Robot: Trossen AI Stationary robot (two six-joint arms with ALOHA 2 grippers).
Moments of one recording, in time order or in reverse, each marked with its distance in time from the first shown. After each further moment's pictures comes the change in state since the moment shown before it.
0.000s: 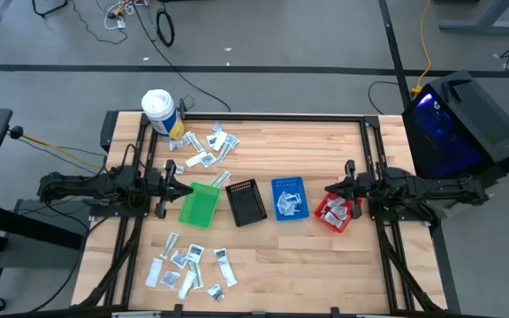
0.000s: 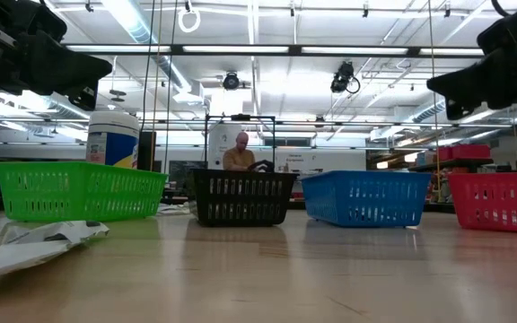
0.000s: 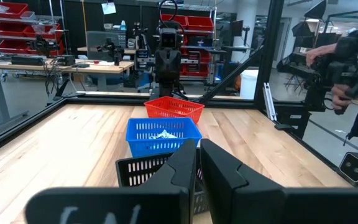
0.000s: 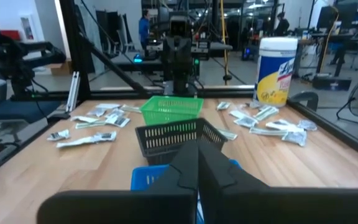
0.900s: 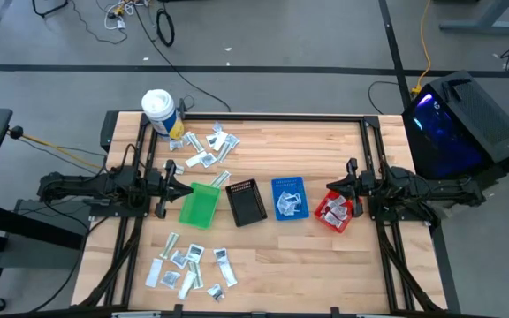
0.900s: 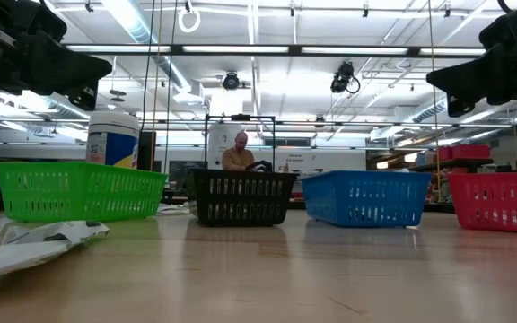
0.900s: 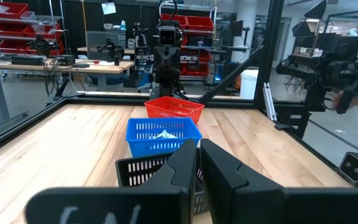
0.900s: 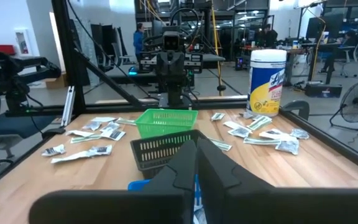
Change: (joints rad) left arm 0.000 0.000 0.000 0.000 0.000 0.000; right arm 0.000 -0.039 0.000 0.006 0.027 0.012
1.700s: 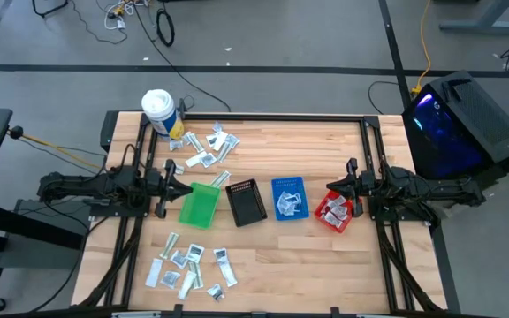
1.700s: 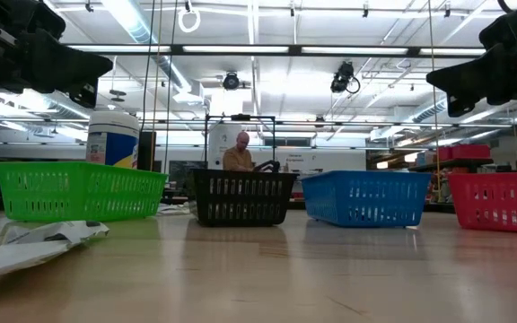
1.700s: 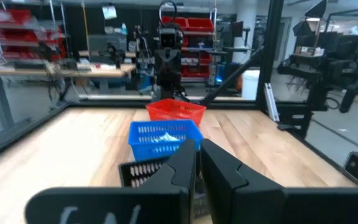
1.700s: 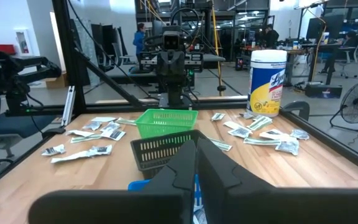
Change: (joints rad) left arm 0.000 0.000 0.000 0.016 -0.007 0.024; right arm 0.000 0.000 0.000 0.001 0.000 -0.002
